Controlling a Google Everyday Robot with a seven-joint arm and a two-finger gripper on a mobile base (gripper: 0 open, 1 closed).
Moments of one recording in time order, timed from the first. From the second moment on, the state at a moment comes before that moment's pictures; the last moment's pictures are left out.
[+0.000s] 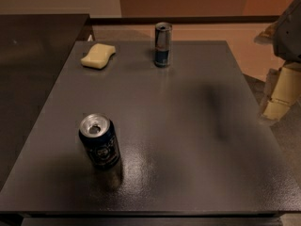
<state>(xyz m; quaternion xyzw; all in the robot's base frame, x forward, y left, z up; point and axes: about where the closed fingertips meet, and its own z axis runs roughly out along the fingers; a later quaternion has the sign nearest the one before) 0.438 -0.217 0.976 -0.60 0.78 -0.03 0.16</state>
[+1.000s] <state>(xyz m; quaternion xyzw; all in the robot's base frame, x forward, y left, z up) 0.492 -0.212 0.964 -0.57 0.79 -0.01 0.21</state>
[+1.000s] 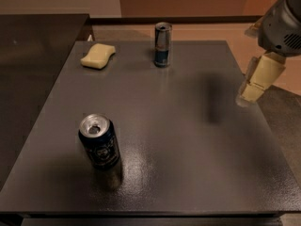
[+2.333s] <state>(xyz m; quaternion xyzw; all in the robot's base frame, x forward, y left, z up) 0.663 -0.126 0.938 -0.49 0.80 0.08 0.33</state>
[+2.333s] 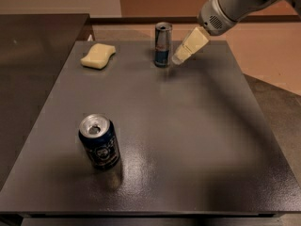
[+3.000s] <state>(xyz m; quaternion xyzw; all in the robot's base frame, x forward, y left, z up) 0.714 -0.082 0.930 -0.47 0.80 0.13 0.35</state>
